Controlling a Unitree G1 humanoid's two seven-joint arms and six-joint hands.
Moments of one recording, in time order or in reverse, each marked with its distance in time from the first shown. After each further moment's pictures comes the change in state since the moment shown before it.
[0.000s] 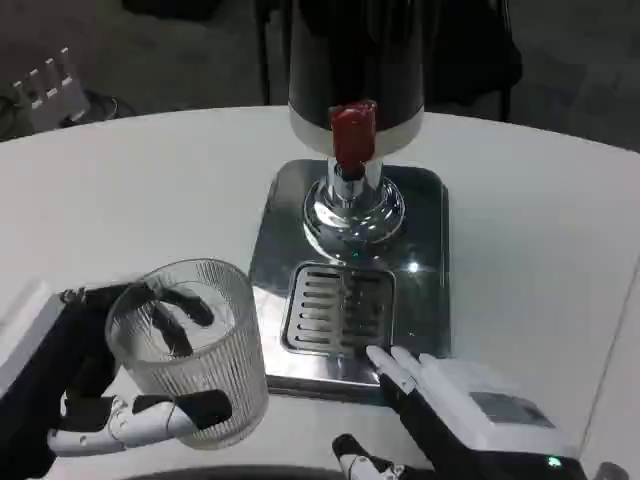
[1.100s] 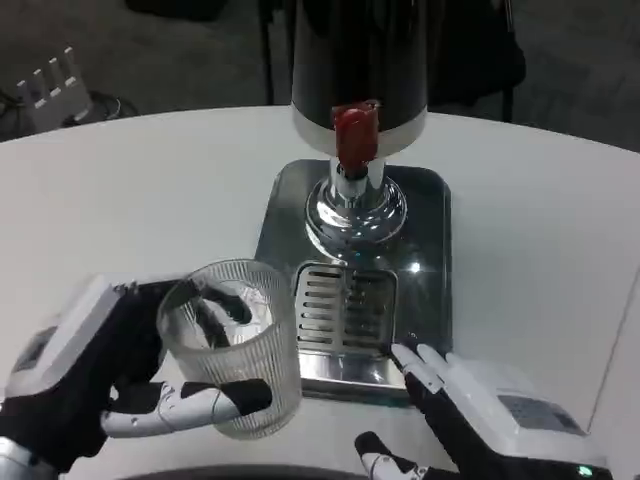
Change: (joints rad) left arm -0.120 -0.041 -0.090 0.083 0.082 0.036 -0.004; right arm 0.057 0.007 -0.021 -0.065 -0.021 0.001 -0.001
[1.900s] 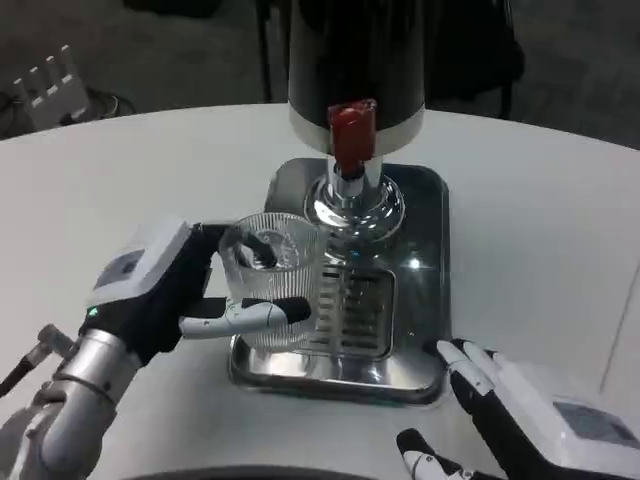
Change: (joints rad) left arm -0.529 -0.011 -0.235 0.631 0.252 0.047 0.227; right arm 0.094 0.007 -0.069 -0.110 0.024 -0.022 0.000
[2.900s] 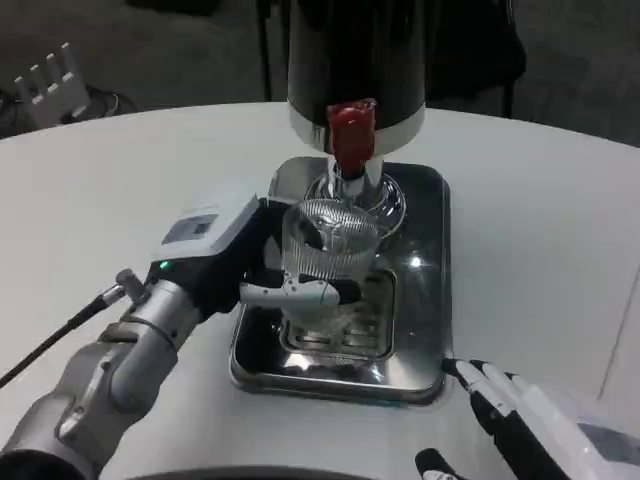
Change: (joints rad) left arm -0.231 -0.023 -0.190 0.184 0.059 0.069 0.033; right arm 0.067 -0.005 -0.056 -0.035 0.068 -0.018 0.013
